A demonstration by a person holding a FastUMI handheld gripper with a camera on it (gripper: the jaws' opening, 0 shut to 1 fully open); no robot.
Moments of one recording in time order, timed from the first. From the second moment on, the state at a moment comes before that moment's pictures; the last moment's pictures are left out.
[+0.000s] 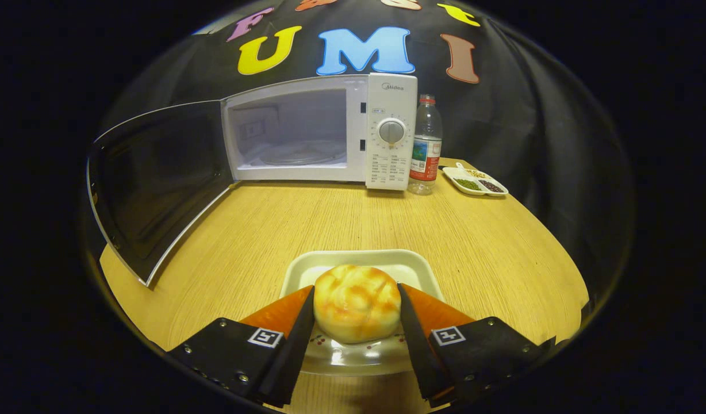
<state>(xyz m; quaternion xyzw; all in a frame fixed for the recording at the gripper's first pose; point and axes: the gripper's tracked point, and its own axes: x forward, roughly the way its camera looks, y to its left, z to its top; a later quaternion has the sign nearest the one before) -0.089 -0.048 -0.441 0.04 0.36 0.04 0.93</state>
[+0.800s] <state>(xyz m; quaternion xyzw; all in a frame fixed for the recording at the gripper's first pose) 0.014 0.049 -0.361 0.16 0.27 0.08 0.95</state>
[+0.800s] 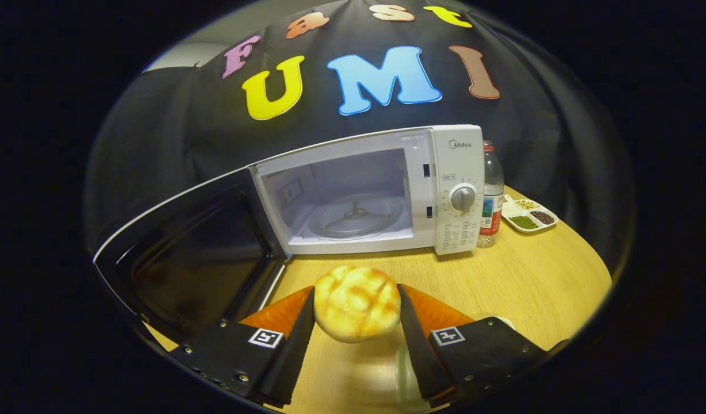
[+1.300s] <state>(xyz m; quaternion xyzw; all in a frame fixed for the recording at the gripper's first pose) 0.109 0.094 -0.345 0.31 0.20 0.04 0.93</state>
